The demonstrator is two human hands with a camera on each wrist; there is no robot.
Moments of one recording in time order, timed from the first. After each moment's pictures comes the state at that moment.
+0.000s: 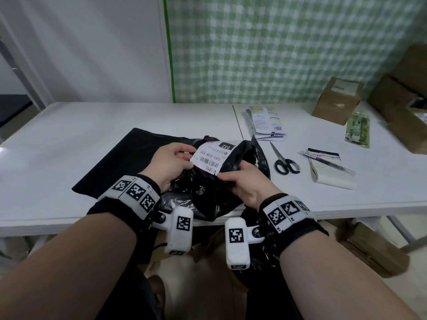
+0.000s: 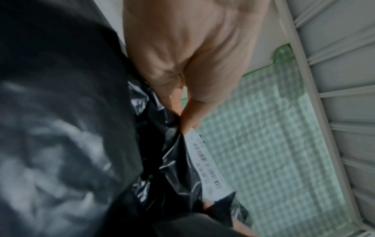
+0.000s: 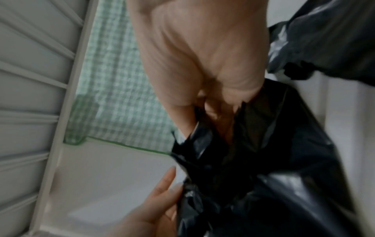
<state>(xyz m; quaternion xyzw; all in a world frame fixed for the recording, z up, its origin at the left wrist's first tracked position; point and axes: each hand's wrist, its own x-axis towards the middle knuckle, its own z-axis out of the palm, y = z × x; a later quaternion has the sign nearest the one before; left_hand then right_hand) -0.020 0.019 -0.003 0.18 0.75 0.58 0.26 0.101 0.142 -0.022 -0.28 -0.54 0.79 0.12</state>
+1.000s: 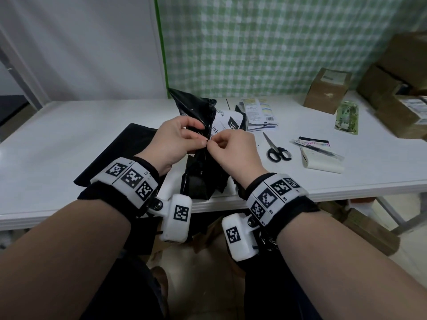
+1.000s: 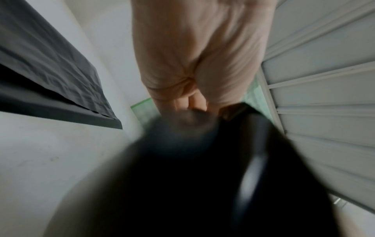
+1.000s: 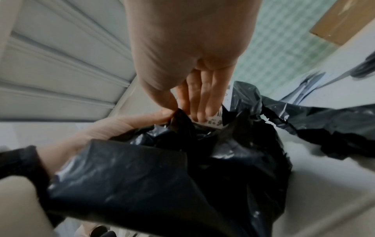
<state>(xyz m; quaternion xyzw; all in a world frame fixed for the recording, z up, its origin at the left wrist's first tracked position) 0.012 0.014 0.040 0.33 0.69 0.60 0.23 0.112 0.115 0.029 -0.26 -0.85 0.36 0.27</state>
